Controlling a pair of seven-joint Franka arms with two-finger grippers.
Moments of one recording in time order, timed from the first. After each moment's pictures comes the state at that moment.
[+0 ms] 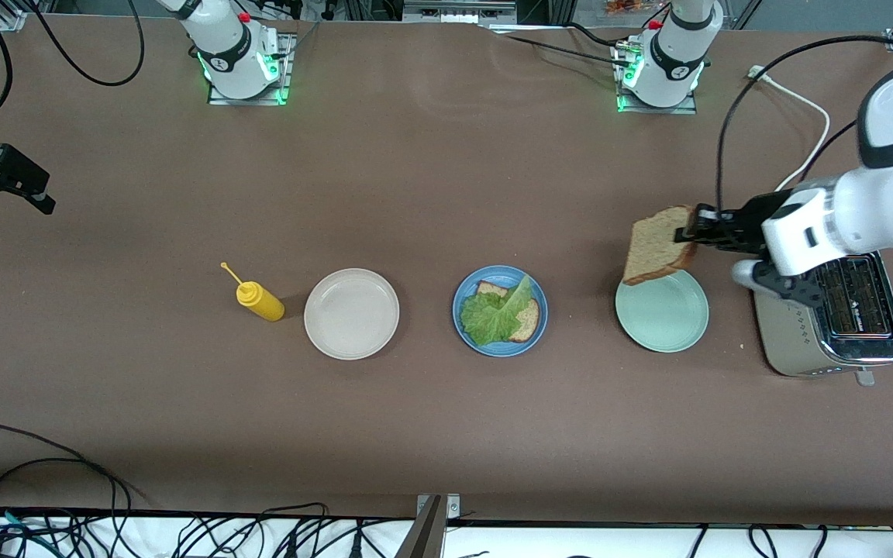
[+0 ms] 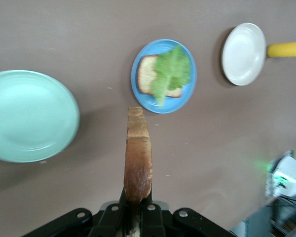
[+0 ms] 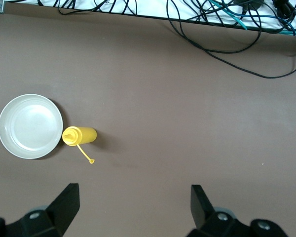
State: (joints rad) left arm 0.21 0.32 -0.36 -1.44 -0.34 1.53 0.09; right arm 0.06 -0.05 -0.11 -1.69 0.01 1.83 -0.15
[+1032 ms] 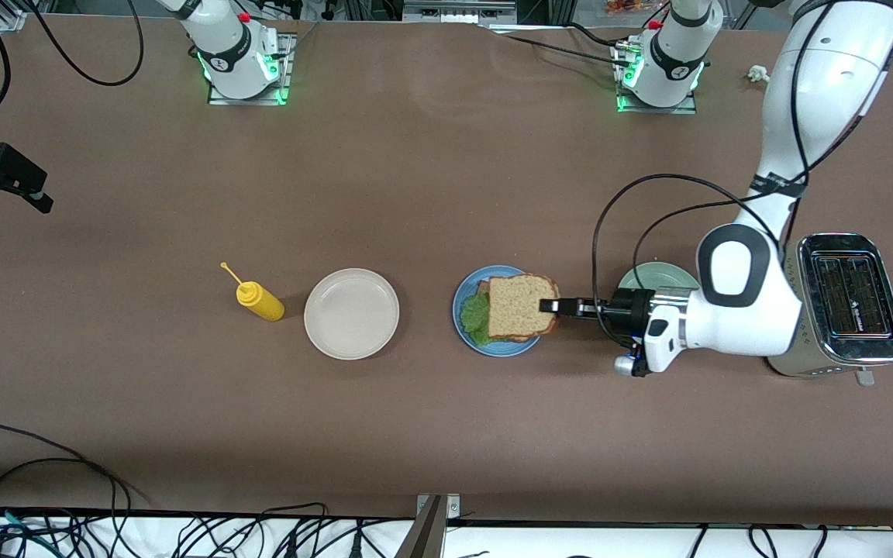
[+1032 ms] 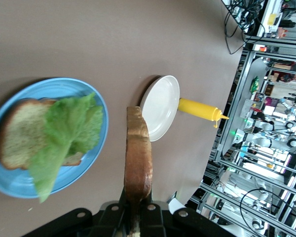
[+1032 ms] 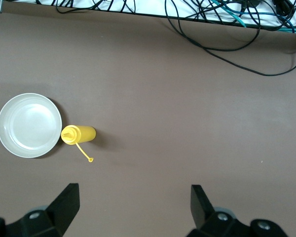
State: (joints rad) left arm 0.08 0.72 -0.36 -1.44 -0.86 1.91 0.13; right arm 0.06 -0.05 -0.12 -1.68 0.01 1.82 -0.15
